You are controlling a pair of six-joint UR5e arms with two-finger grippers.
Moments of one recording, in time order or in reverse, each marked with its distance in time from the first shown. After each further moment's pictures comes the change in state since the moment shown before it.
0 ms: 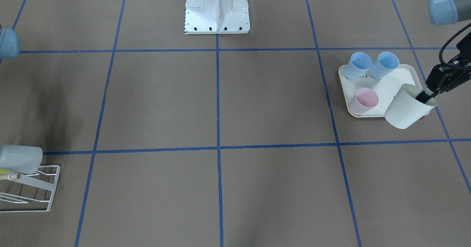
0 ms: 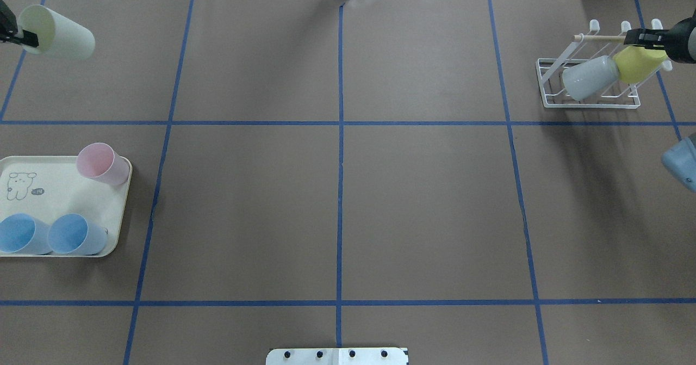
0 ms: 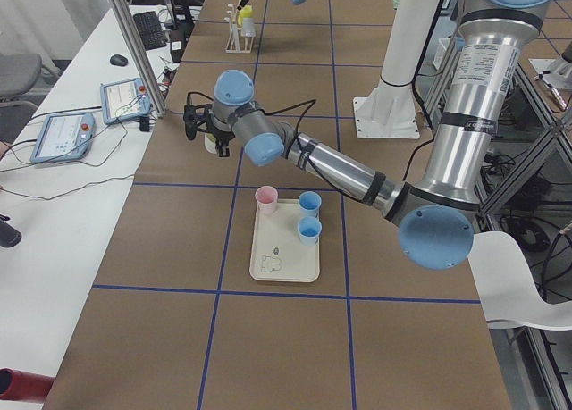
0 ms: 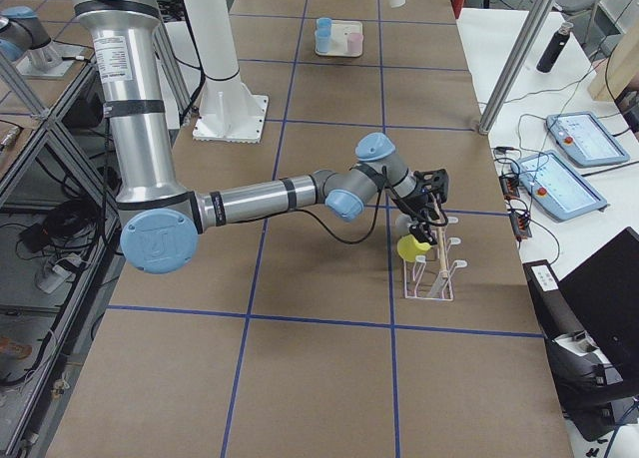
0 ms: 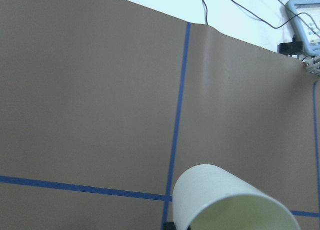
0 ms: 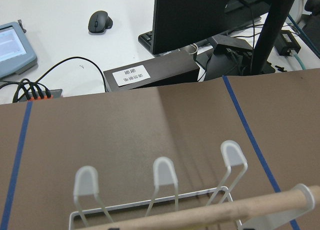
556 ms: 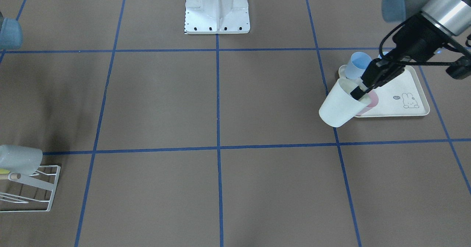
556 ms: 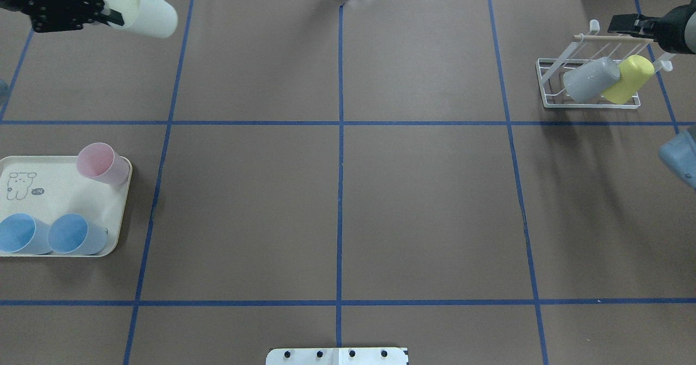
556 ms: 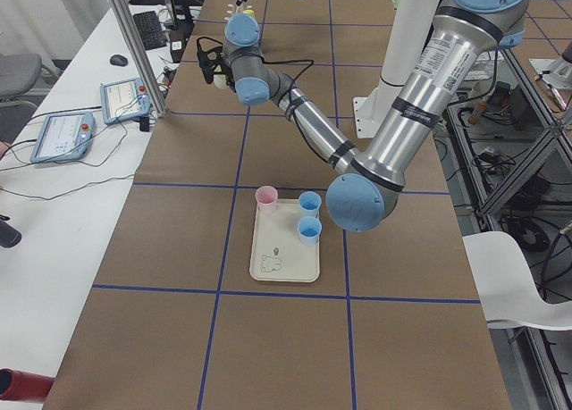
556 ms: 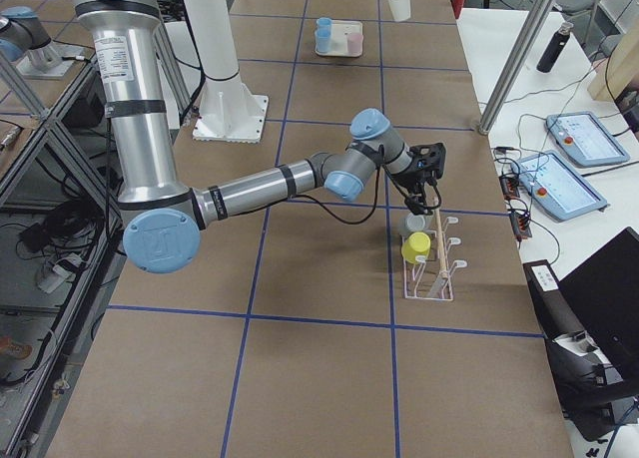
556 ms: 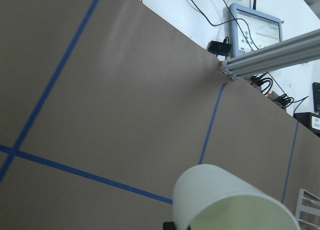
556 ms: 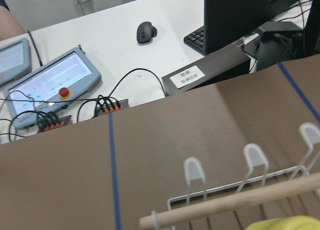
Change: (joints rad) left arm 0.224 -0.260 -0.008 -0.054 0.139 -0.528; right arm -0.025 0.006 0.182 0.007 0.128 0.285
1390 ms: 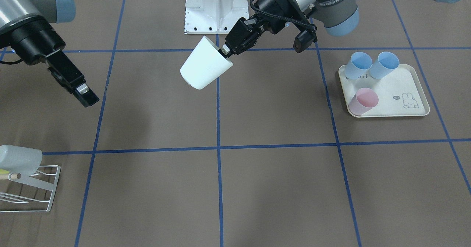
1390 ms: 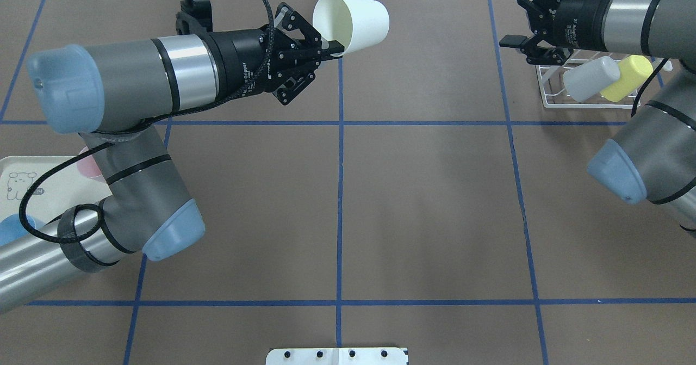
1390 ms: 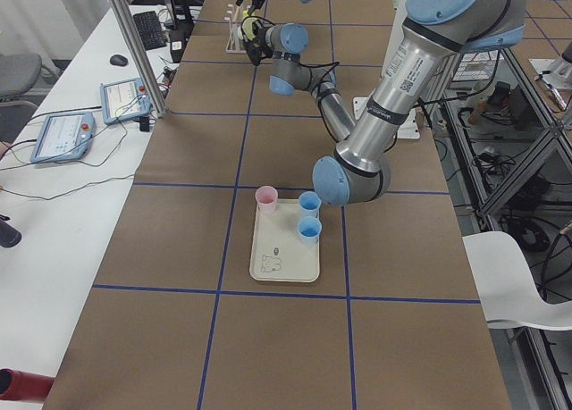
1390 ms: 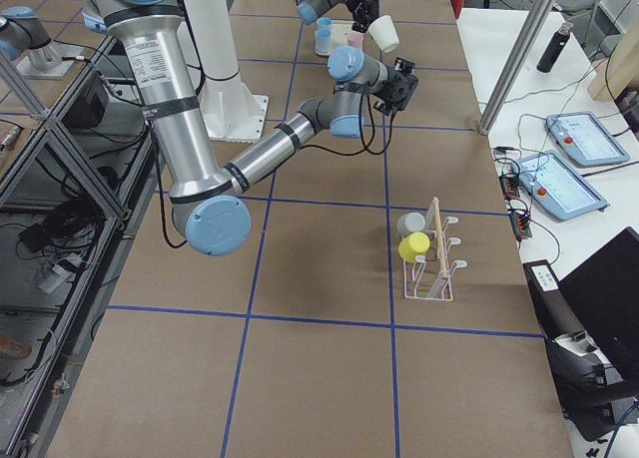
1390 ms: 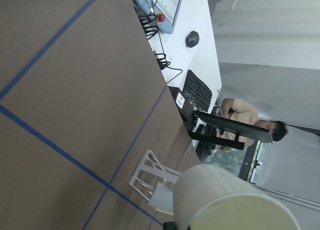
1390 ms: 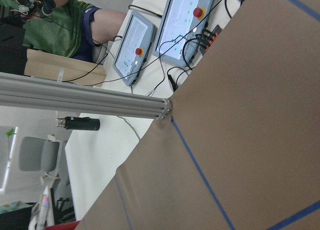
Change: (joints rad) left arm 0.406 -0.081 0.052 -0.530 0.586 -0.539; right arm -0.166 0.162 0.086 0.256 0.063 0.792
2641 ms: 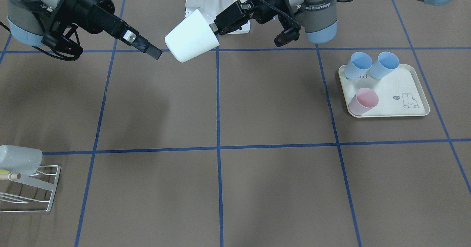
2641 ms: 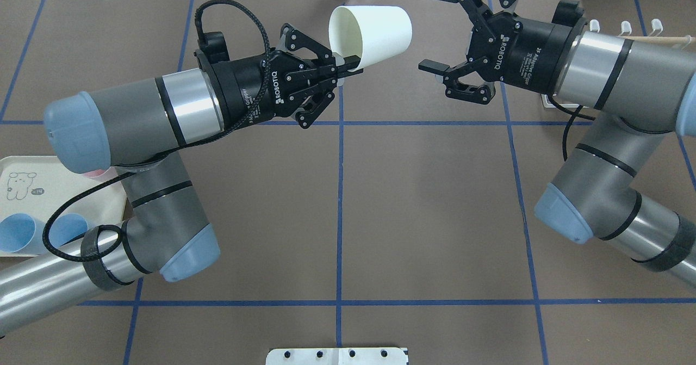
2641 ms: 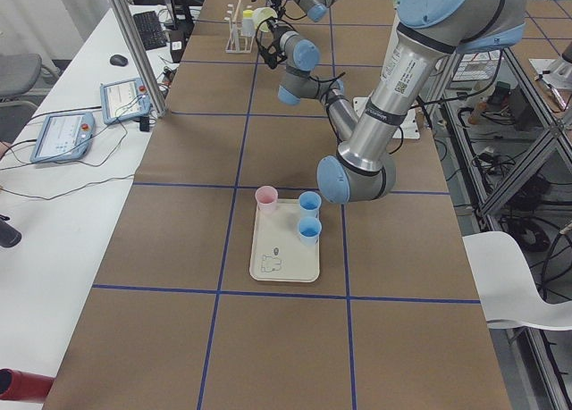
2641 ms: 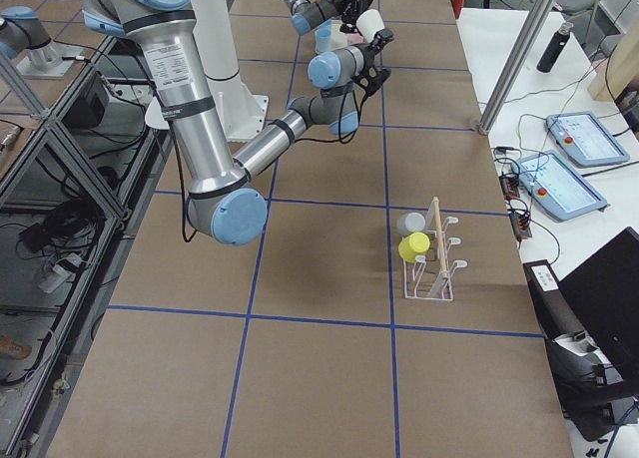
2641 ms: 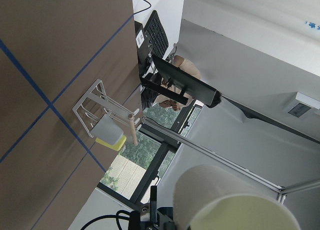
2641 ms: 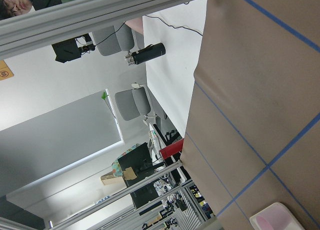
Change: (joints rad) left arm 0.063 -0.001 0.046 -0.248 0.054 -0.143; right arm -0.179 0.055 -0.029 0.396 -0.146 0.451
